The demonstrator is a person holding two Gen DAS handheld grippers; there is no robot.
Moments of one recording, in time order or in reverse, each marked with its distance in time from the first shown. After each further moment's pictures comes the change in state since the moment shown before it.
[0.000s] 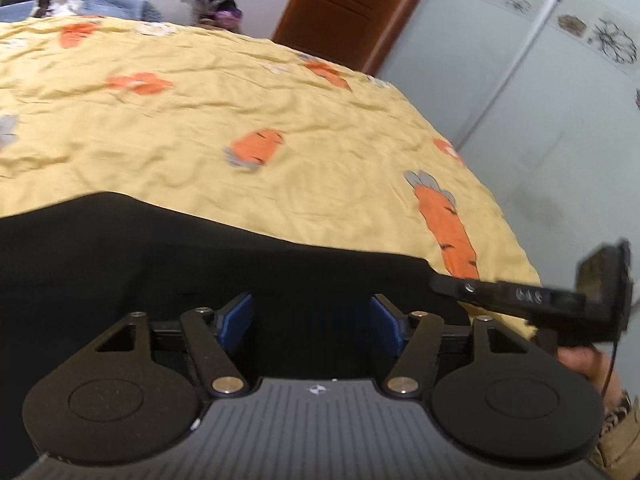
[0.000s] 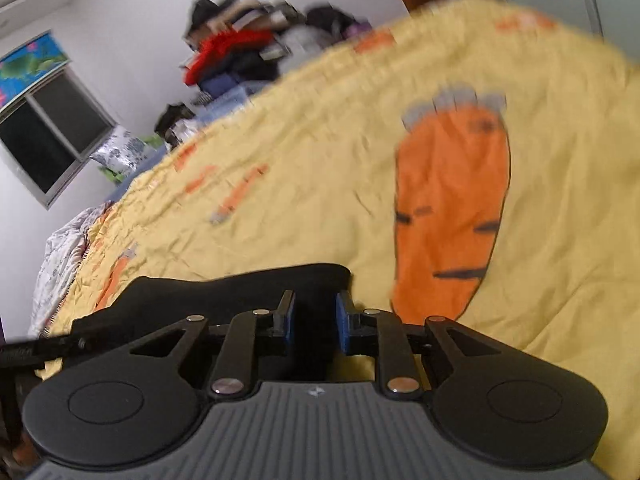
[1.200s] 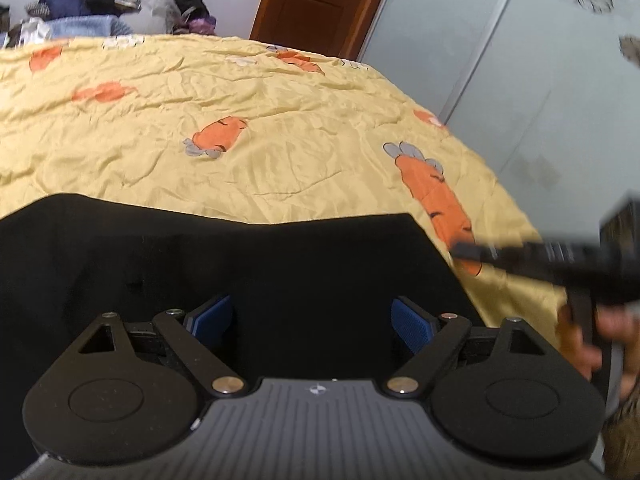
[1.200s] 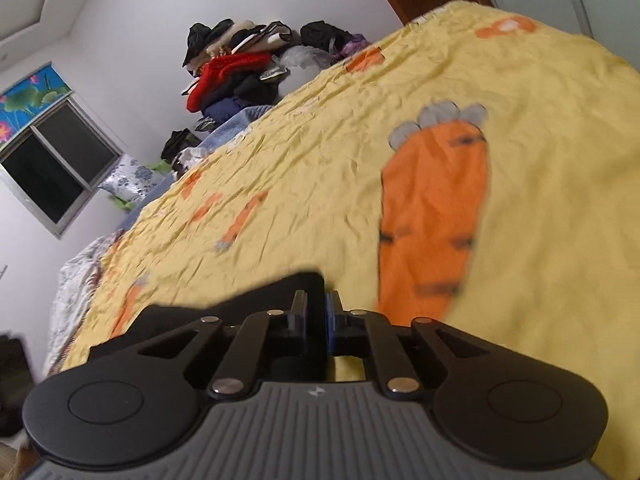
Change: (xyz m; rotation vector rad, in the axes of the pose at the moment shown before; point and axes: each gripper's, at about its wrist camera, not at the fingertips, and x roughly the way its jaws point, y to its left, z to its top) left arm 0.018 -0.027 -0.017 0.102 0.003 0.012; right arm -0.008 -0.010 -0.017 0.020 -0.037 0.021
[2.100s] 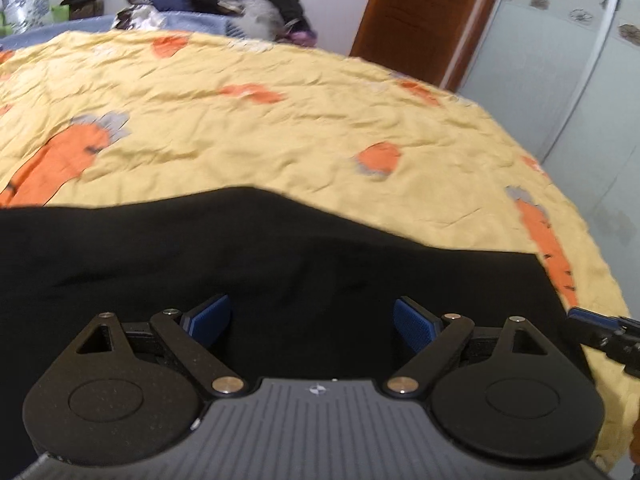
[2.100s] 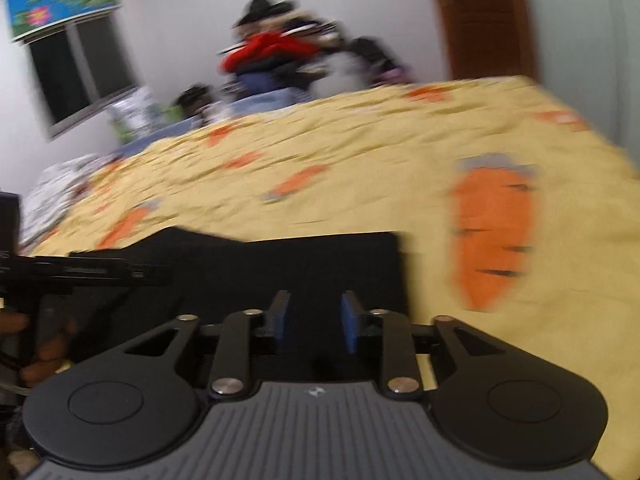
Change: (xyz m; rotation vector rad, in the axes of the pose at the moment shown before) left arm -0.039 0.084 -0.007 -0.136 -0.046 0.249; right arm 0.016 0.109 -0.045 -0.385 0.013 -0.098
